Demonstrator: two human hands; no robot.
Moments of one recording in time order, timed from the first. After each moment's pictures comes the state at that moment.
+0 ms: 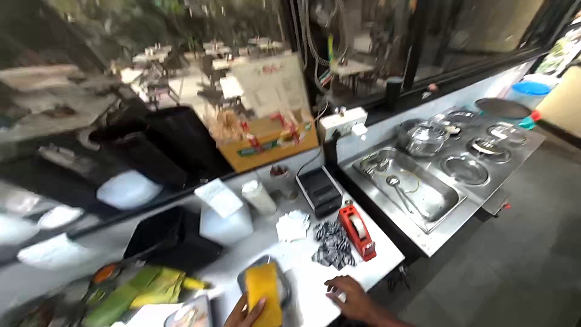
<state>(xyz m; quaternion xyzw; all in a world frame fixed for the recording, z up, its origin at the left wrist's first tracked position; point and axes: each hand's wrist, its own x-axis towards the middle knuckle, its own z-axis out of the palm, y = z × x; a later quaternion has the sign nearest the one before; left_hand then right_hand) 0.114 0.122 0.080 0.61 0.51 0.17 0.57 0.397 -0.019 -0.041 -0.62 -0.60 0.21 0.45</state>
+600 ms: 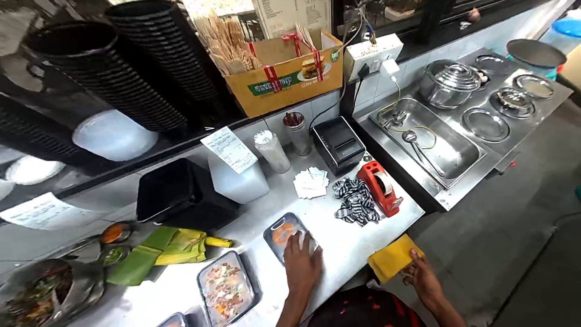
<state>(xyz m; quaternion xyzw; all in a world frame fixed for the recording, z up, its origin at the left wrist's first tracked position) 0.141 0.141 -0.032 0.88 0.43 0.15 0.16 0.379 -0.131 -0.030 -0.61 0.13 0.42 0.66</state>
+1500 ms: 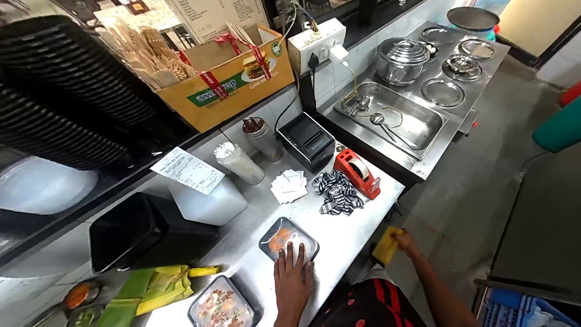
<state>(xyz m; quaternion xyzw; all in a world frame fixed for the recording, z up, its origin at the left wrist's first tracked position) 0.100 0.142 -0.043 0.94 0.32 0.06 0.09 0.415 -0.134 -0.179 -0.81 0.15 0.39 0.41</state>
